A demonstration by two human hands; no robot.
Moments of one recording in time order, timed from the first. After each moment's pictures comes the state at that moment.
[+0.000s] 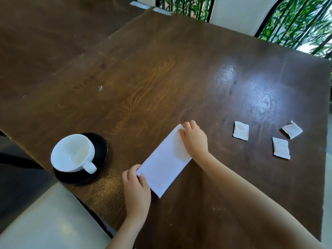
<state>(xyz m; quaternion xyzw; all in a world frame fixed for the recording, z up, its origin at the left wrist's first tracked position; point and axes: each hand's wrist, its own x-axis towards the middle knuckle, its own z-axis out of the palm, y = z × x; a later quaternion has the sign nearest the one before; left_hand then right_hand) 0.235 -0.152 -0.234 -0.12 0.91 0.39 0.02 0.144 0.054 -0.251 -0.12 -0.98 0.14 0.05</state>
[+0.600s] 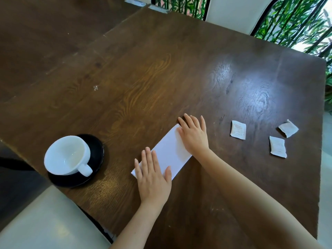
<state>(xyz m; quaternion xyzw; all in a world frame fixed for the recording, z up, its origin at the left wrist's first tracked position) 0.220 -0.110 -0.246 0.10 0.99 0.04 0.08 0.139 0.069 -0.263 -0.08 -1.00 0.04 0.01</state>
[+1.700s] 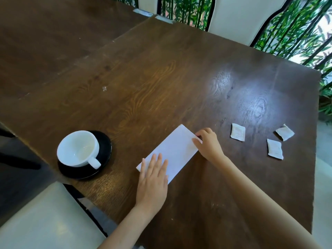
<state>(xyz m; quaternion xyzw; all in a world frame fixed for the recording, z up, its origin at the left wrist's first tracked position) 0.237 -0.141 -0.225 0.25 0.96 0.10 0.07 0.179 0.085 -0.231 -0.19 -0.94 0.27 -0.03</state>
